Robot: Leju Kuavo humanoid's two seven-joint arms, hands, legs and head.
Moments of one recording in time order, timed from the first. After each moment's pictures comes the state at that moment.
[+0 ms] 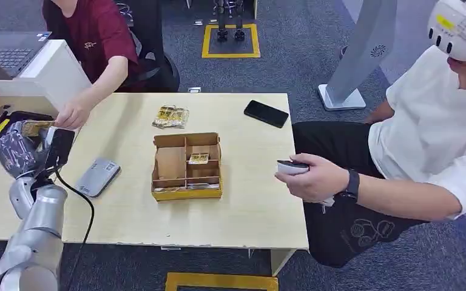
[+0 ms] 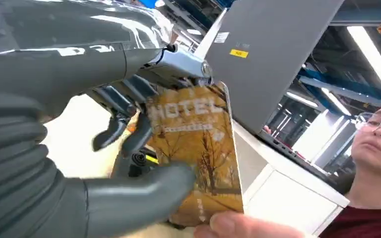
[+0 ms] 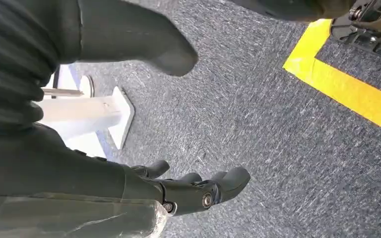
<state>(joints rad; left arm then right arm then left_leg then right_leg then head) -0.69 0.09 0.51 -0.68 -1.03 0.68 -0.45 -0.09 0.19 -0.87 -0.21 1.57 -0.11 -0.01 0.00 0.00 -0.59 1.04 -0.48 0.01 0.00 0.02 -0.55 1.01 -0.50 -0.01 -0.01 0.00</state>
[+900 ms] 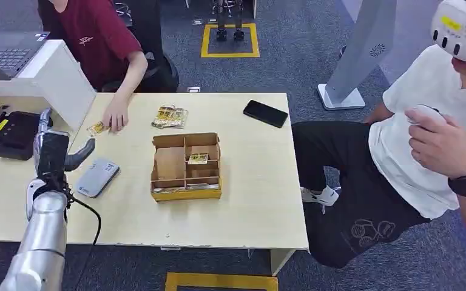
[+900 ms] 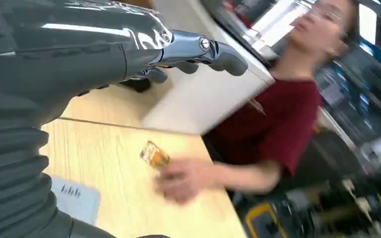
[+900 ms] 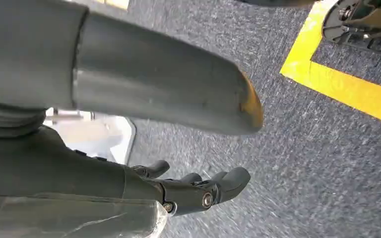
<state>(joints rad) -0.44 0.10 0.18 -1.11 -0.54 0.13 -0.37 -0.08 0.19 -0.91 -0.21 1.47 -0.15 0.00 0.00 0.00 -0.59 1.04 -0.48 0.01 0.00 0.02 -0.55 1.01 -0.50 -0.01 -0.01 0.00</state>
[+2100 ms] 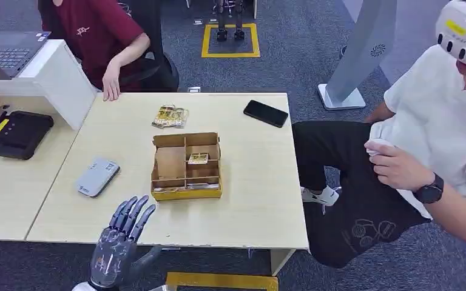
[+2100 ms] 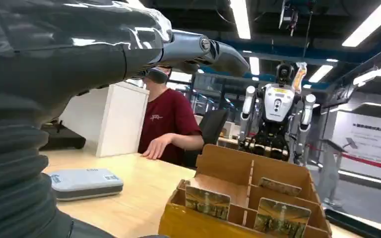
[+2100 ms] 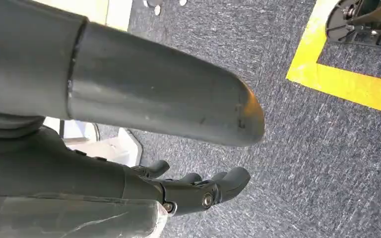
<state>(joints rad) 0.19 0.18 -0.40 -1.63 -1.22 0.62 -0.19 -0.06 0.19 -0.99 -0.21 1.48 -0.17 -0.01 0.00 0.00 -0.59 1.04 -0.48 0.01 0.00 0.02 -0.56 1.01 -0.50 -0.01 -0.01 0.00</state>
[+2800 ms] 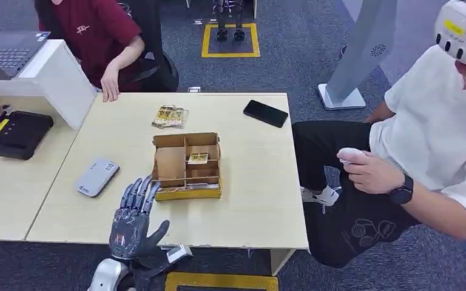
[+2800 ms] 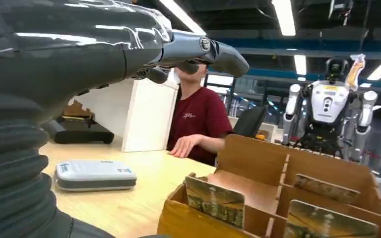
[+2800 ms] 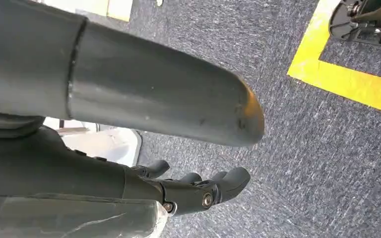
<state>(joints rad) 0.02 0.00 -0.30 -1.35 -1.32 0.68 -0.11 -0.06 0.19 -0.98 -0.21 1.52 -0.16 -0.01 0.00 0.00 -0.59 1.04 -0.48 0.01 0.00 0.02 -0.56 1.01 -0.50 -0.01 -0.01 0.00</state>
